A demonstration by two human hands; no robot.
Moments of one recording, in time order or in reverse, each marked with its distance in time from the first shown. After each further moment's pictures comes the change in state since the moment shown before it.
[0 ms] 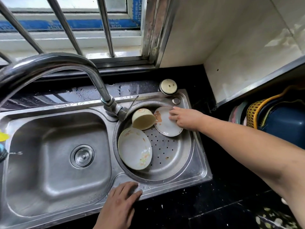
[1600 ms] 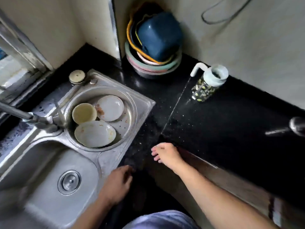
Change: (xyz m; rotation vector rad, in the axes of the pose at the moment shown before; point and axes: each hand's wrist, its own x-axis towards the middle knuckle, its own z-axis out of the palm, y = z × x) left_hand -0.041 0.031 -0.044 0.179 -0.372 0.200; right_hand -0.105 -0.423 -0.118 -2.592 -0.630 -1.659
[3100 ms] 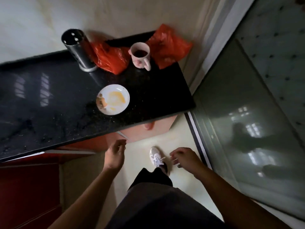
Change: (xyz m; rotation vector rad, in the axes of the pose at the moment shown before) left_hand -0.099 0.522 0.576 -0.071 -0.135 0.104; right_hand -0.360 0.668 -0.506 0.478 0.381 0.304
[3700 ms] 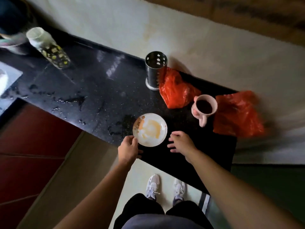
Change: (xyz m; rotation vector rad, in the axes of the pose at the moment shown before) left_hand 0.106 0.104 -0.018 -0.562 0.464 -0.492; right_hand 0.200 -0.268 0.013 -0.162 -0.275 -0.242
